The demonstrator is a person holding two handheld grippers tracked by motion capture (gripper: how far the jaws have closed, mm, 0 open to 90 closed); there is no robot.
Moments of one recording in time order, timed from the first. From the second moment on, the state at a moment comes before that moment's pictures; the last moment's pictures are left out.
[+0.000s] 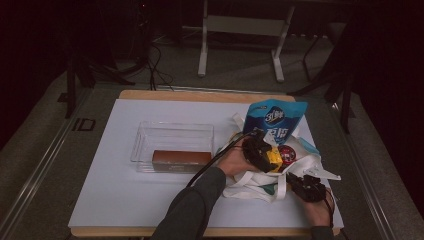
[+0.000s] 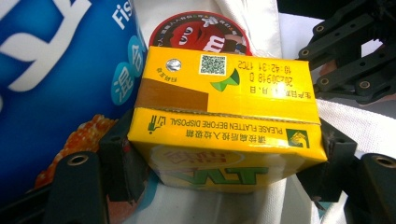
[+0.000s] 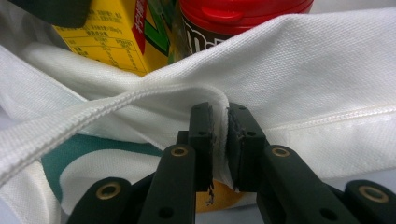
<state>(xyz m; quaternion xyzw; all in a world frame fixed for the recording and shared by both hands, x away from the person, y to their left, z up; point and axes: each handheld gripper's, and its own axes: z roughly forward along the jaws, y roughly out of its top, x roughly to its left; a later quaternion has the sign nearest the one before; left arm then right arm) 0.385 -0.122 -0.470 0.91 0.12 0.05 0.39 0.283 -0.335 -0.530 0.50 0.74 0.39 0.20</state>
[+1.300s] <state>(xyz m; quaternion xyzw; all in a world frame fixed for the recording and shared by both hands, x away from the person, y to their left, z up) 0.370 -0.090 -0.407 0.90 0.14 0.07 0.41 0.284 -0.336 -0.531 0.50 0.74 0.39 0.20</state>
